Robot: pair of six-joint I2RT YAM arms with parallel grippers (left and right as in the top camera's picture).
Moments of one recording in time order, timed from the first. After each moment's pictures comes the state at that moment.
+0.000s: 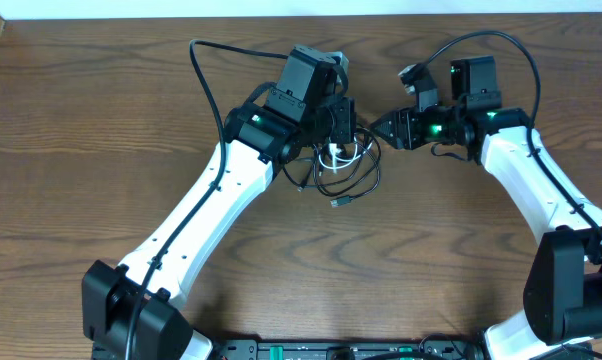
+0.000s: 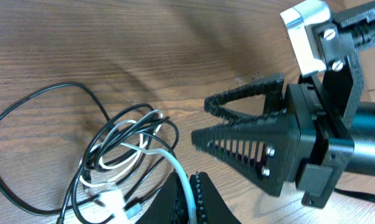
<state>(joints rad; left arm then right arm) -0.54 1.66 1.50 -0.66 0.24 -0.49 0.16 1.73 1.23 -0.45 -0.69 -0.01</state>
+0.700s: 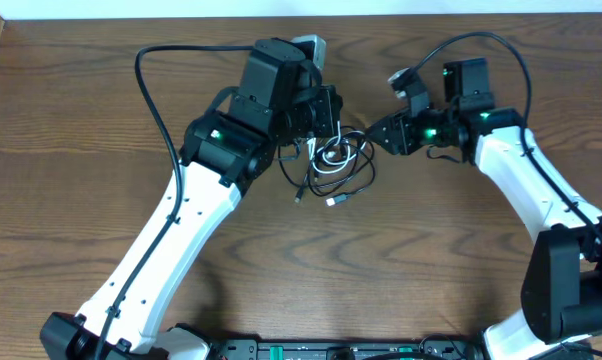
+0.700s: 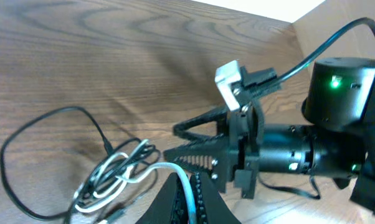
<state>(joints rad) -0.49 1.51 1.50 -0.66 0.27 -0.54 0.19 1.74 1.23 -0.46 -0.71 -0.09</state>
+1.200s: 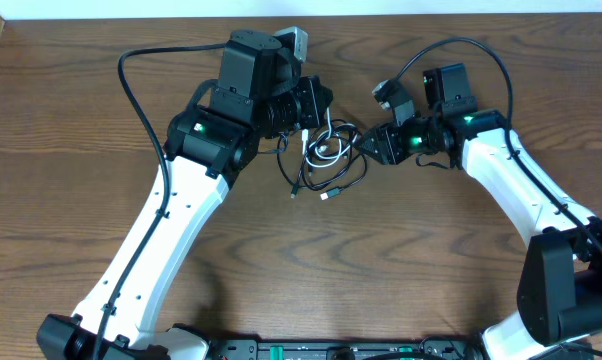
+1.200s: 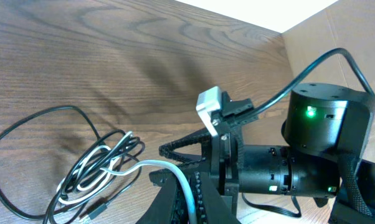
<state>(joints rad) -0.42 1.51 1.50 -0.65 0.36 -0.57 0.25 1.74 1.23 -0.53 -0.64 -0.09</state>
